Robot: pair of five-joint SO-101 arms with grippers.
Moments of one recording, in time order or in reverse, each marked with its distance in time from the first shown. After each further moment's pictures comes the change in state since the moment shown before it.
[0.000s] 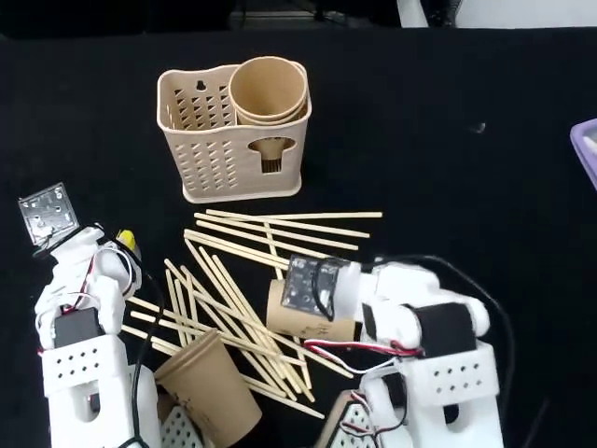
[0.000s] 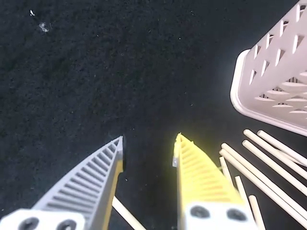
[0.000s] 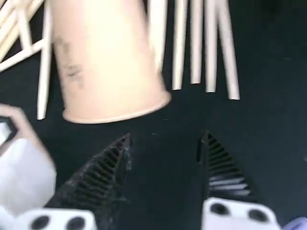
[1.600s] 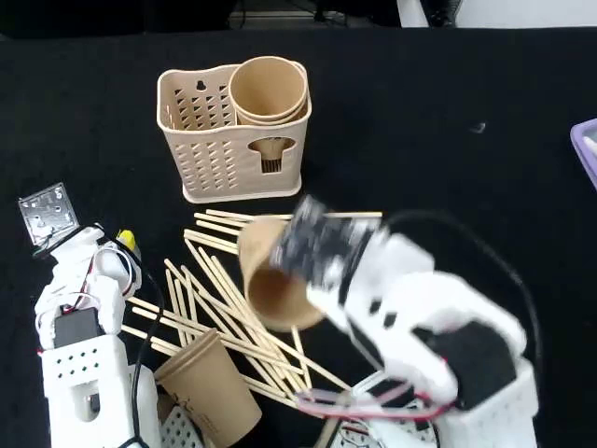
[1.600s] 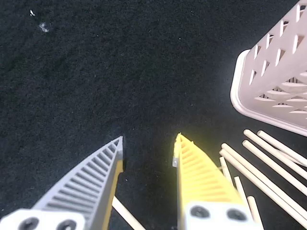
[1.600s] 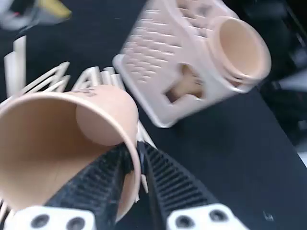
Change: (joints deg) left arm 0.0 0.0 0.0 0.0 0.0; right arm -18.5 11.6 -38.7 -7.9 -40.6
